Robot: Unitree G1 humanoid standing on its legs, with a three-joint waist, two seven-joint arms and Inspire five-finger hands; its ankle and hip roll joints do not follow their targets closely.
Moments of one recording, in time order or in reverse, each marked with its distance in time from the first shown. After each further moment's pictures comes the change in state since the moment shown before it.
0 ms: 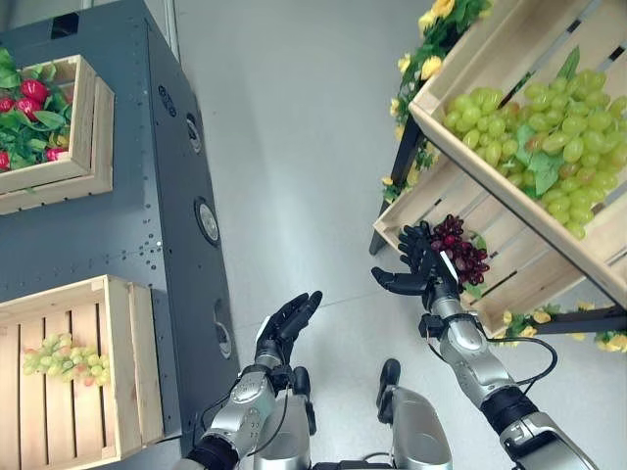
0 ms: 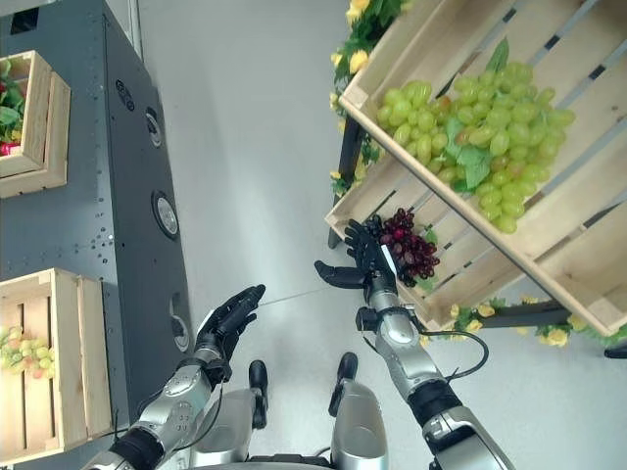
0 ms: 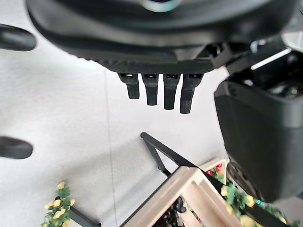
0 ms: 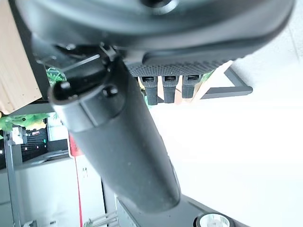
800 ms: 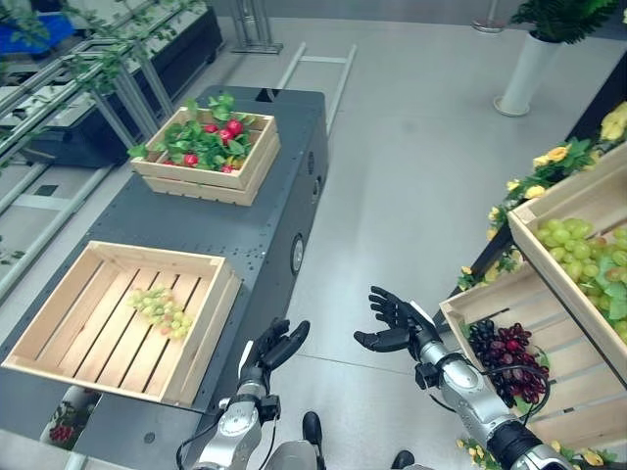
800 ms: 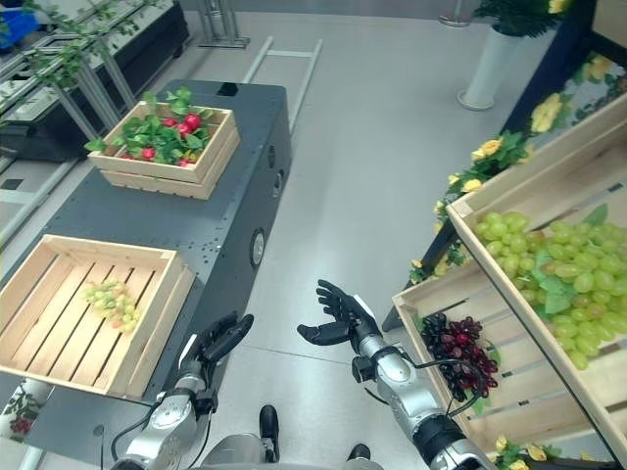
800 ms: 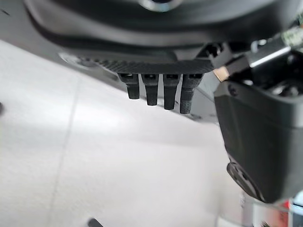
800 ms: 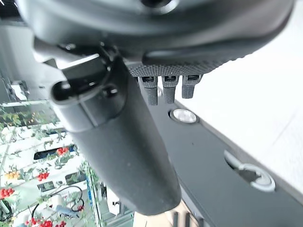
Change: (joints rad) left arm 0.163 0.004 0.092 0.057 0.184 -0.022 0.065; right arm 0.123 0.003 0.104 0.043 -0.030 0.080 0.173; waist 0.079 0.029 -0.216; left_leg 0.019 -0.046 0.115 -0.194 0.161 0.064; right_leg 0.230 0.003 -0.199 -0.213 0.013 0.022
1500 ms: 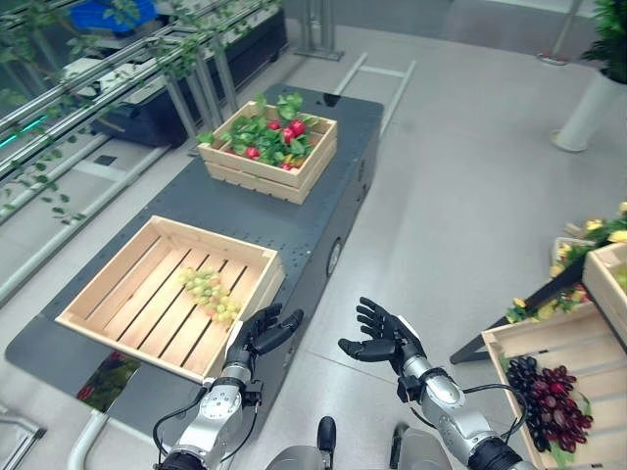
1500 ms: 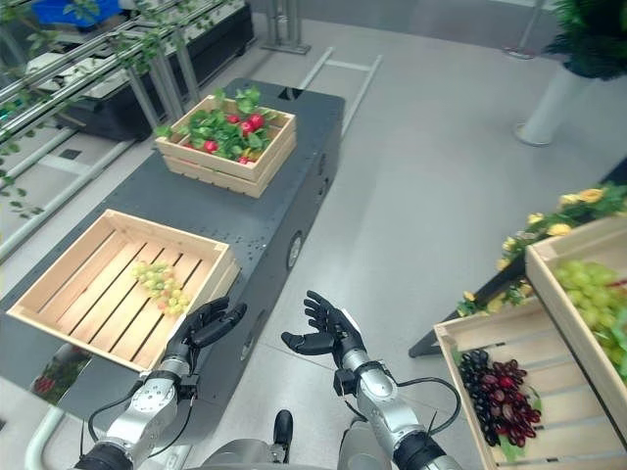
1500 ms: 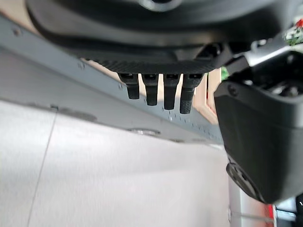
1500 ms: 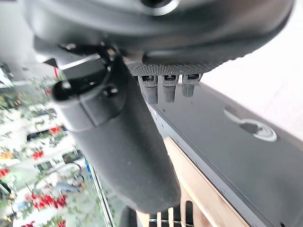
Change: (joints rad) left arm -0.135 0.088 -0.024 -0.044 0.061 0.007 -0.046; right arm 0.067 0.094 -0.003 0.005 0.086 -0.008 -0.038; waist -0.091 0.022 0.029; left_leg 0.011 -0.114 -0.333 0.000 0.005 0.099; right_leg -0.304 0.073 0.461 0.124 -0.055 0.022
